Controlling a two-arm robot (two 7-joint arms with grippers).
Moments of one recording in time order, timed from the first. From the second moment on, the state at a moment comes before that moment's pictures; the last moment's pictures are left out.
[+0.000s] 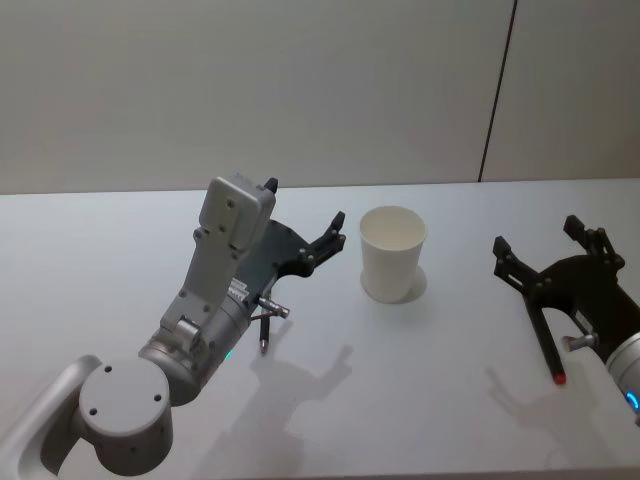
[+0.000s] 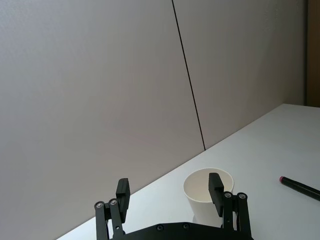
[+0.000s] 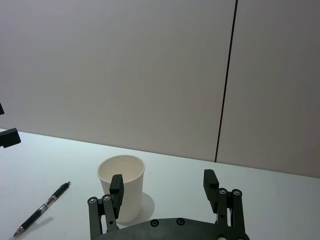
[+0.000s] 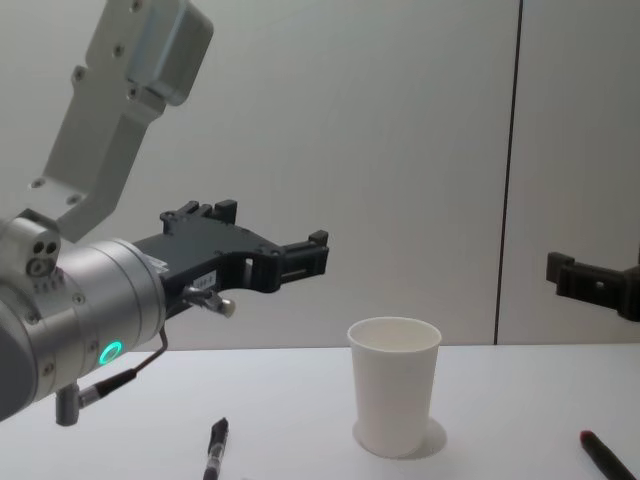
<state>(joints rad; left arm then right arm) -0.24 0.38 0.45 -1.63 -0.20 0.01 -0.01 -0.01 0.34 -0.23 -1.77 0.29 0.03 0.07</state>
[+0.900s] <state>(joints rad) -0.24 0.38 0.45 -1.63 -0.20 0.01 -0.01 -0.01 0.34 -0.23 -1.77 0.29 0.03 0.07</state>
